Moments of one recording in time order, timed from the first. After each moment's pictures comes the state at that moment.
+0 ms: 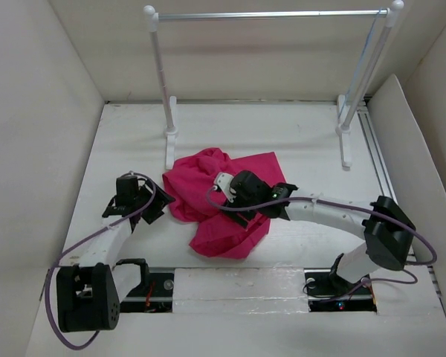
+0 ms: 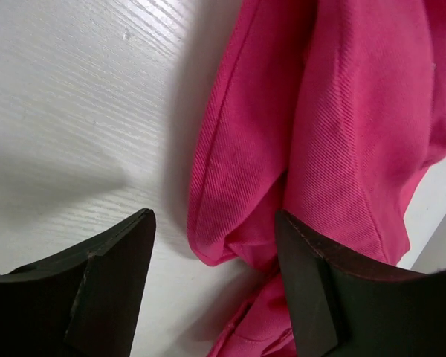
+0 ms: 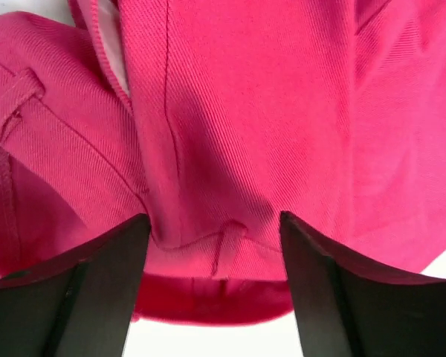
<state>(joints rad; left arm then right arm) 0.02 0.99 0.44 -0.33 0.26 -0.80 1.00 1.51 1.05 -0.44 0.07 -0.13</state>
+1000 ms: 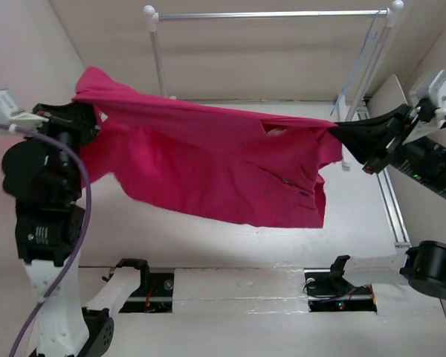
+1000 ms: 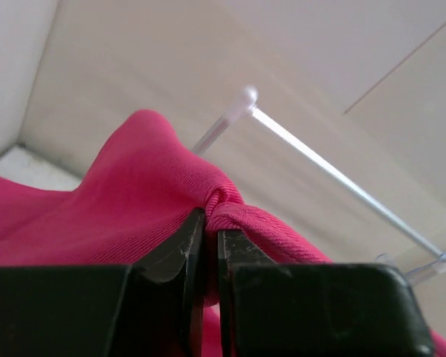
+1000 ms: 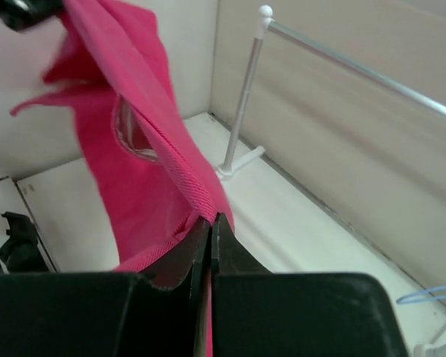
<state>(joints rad) -0.08 0.91 1.63 -0.59 -0.25 -0.65 1.01 1.23 2.44 -1.13 0.18 -0.16</state>
